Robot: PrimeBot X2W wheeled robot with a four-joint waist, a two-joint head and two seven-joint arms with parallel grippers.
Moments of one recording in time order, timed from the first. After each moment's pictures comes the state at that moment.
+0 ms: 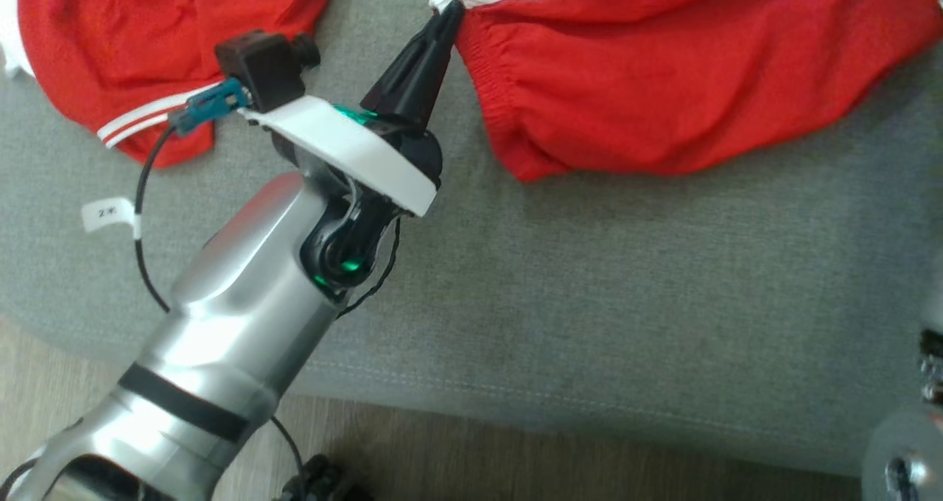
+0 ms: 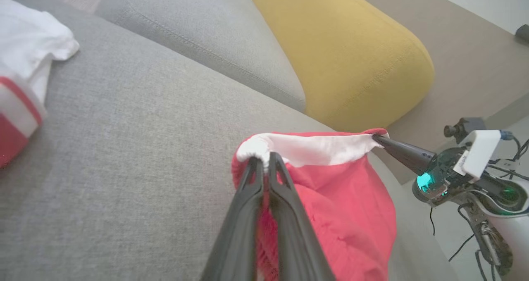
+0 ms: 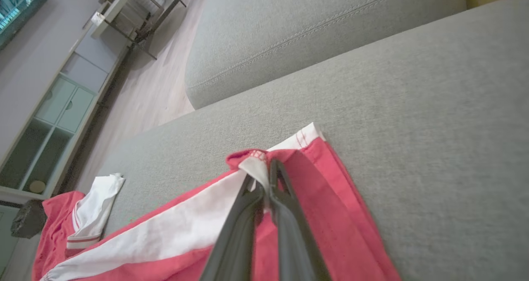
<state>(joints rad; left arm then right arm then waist) -0.81 0.18 -0.79 0.39 -1.08 -0.12 -0.25 -0.89 -0.15 -0.24 0.28 0.42 0.12 0.85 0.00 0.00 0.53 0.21</state>
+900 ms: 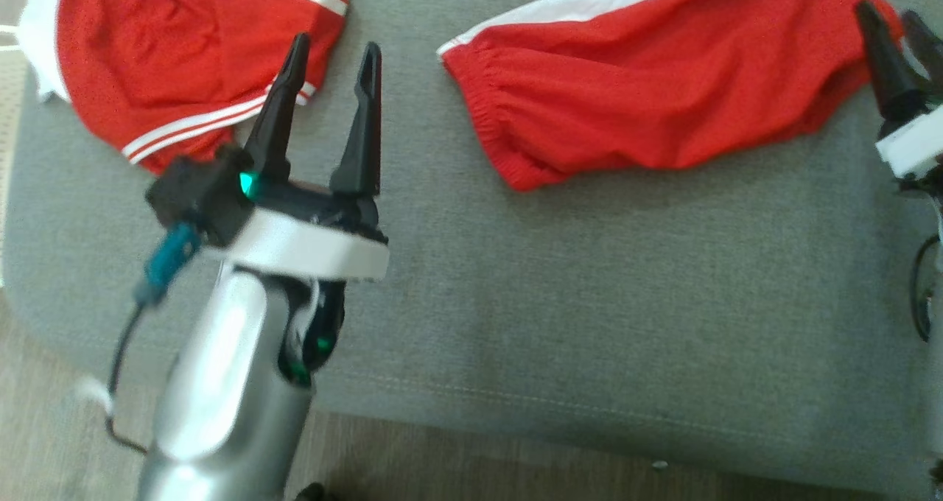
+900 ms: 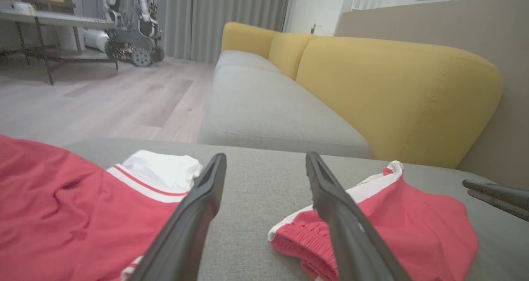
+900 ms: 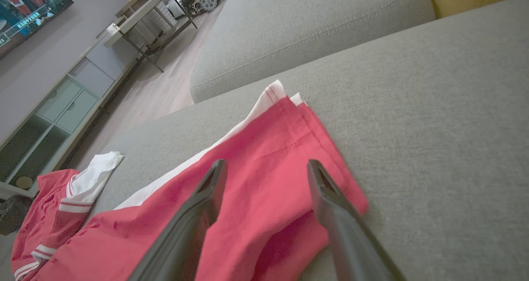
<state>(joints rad) -0.43 0.07 -0.35 0.08 -0.33 0.01 -0.26 -0.59 -0.28 -0.05 0.30 0.57 0.12 0.50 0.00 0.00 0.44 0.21</state>
